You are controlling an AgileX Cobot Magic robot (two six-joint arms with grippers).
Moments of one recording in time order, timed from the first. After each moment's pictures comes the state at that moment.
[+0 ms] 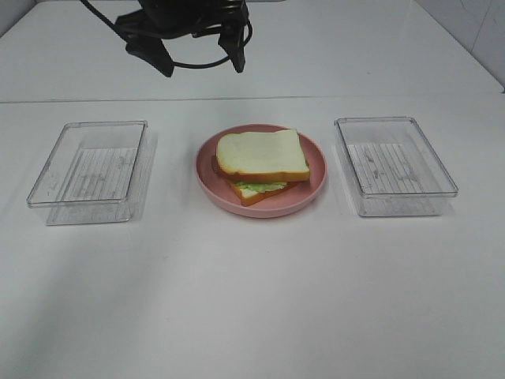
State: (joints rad) left arm -0.42 2.30 -2.32 -0.14 1.21 -0.20; right arm 0.07 0.00 -0.46 -0.11 1.11 0.09
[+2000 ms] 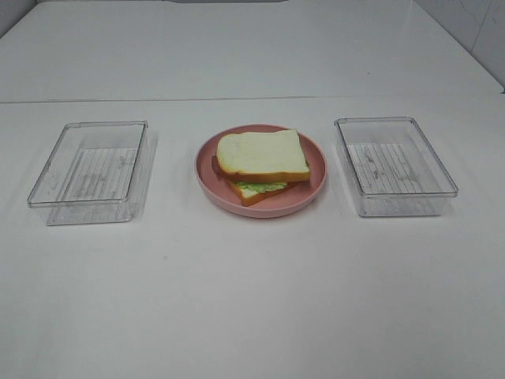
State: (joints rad) left arm -0.01 0.00 -0.54 -0.03 1.12 -0.05; right arm 0.07 0.00 -0.46 -0.11 1.11 0.09
